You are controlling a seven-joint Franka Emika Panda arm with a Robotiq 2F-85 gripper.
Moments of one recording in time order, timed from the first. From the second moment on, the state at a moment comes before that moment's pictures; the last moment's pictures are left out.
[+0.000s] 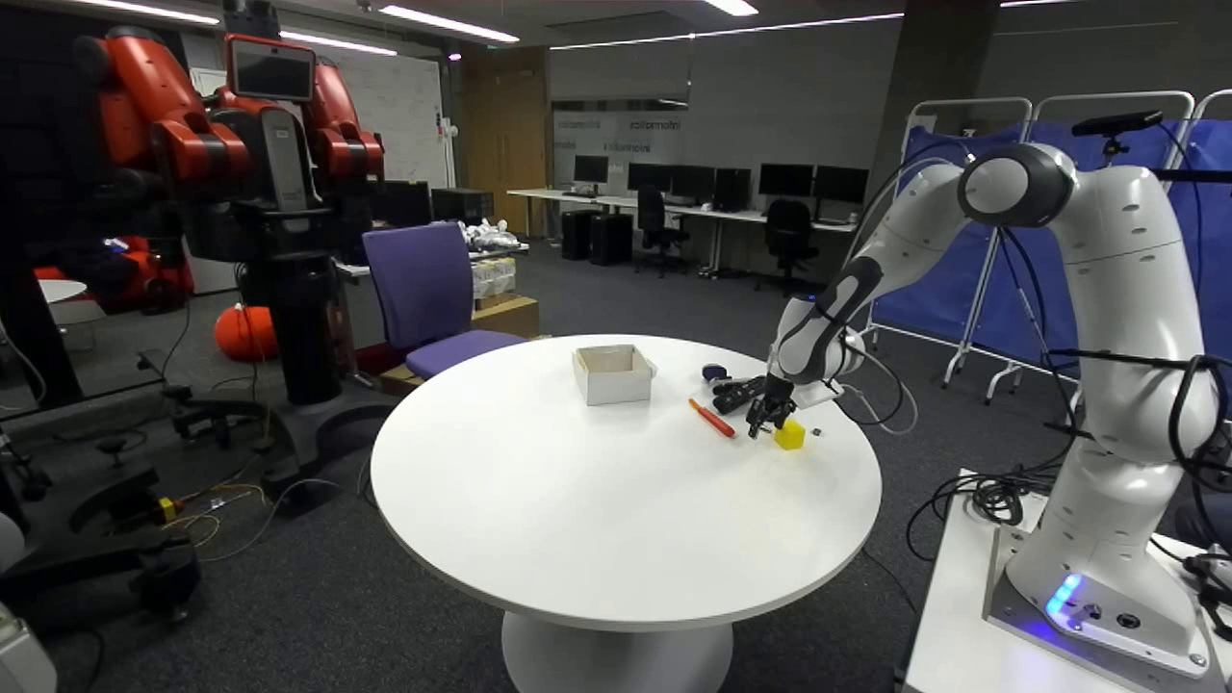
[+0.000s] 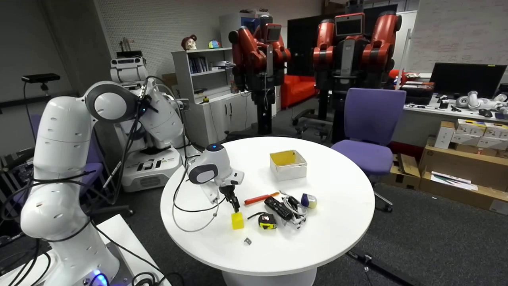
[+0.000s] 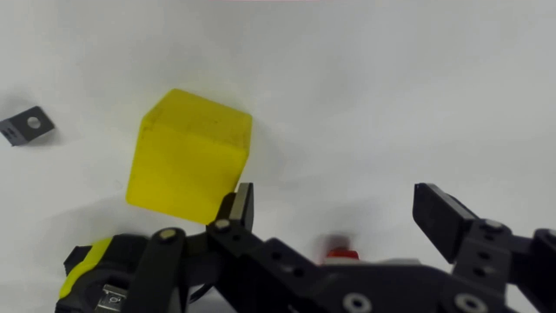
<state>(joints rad) -0.21 0.45 -0.01 -2.31 0.13 2.92 -0.08</state>
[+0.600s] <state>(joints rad) -0.19 0.48 -0.07 -2.30 0.10 2.92 -0.07</state>
